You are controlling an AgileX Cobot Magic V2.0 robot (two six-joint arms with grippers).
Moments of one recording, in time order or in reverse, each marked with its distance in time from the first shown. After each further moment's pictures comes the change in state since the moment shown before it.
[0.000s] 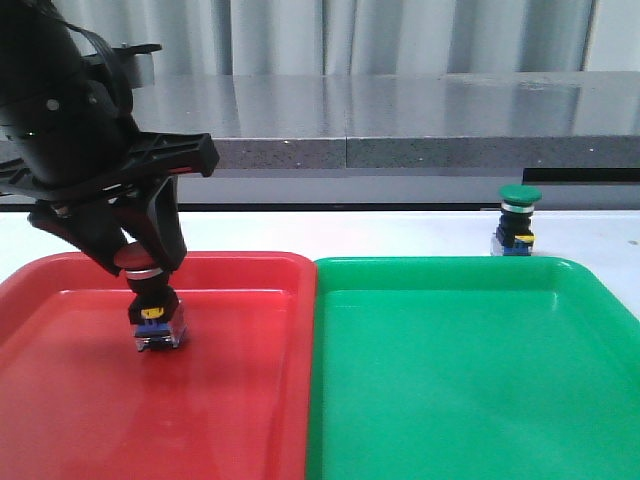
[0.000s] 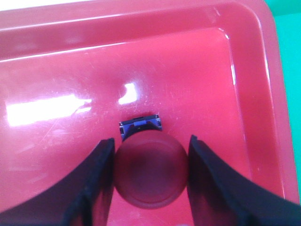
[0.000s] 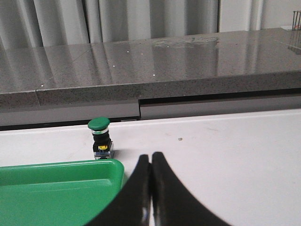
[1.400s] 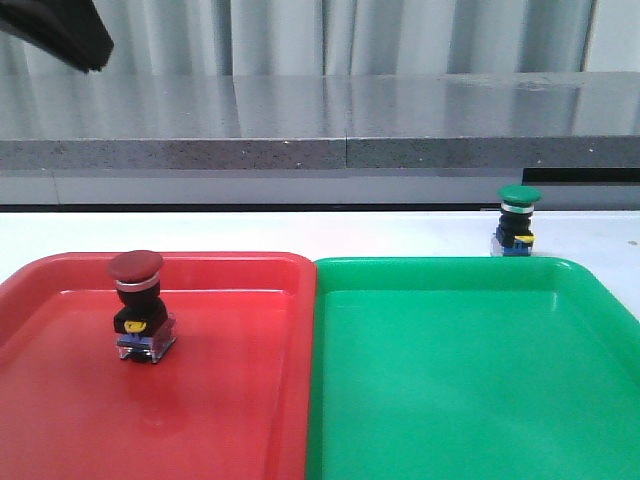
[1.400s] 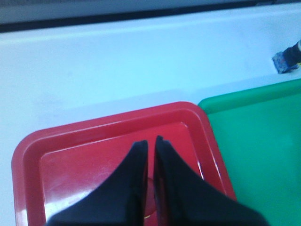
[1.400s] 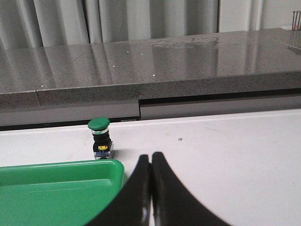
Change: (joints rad) left arm 0.025 -0.359 -0.002 0.095 -0.055 -0.006; right arm 0.000 0.000 0.000 0.000 0.000 0.000
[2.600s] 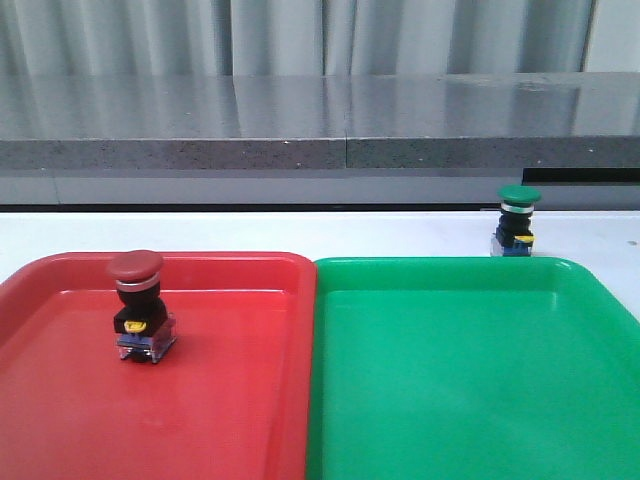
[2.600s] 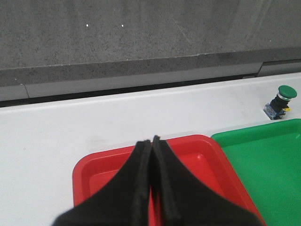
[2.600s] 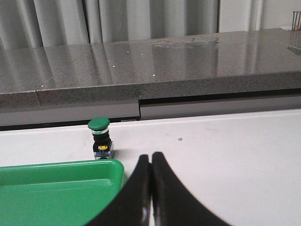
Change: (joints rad) left arm 0.055 -0.623 0.450 0.112 -0.234 -0.011; right arm 0.000 0.000 0.000 0.000 0.000 0.000
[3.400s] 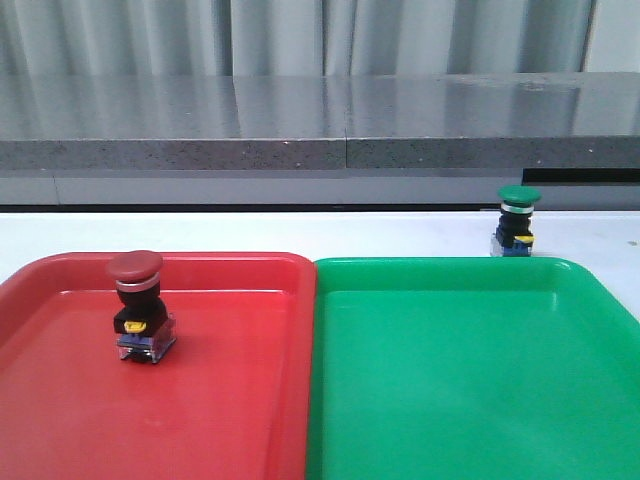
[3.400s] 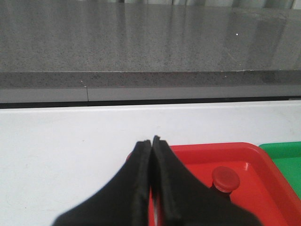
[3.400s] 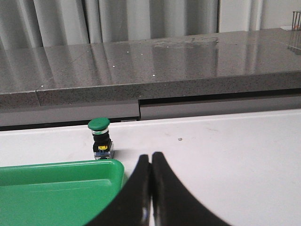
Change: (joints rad) left arm 0.159 -0.351 0.259 0.065 -0.048 -0.015; right arm 0.000 0.000 0.000 0.000 0.000 0.000
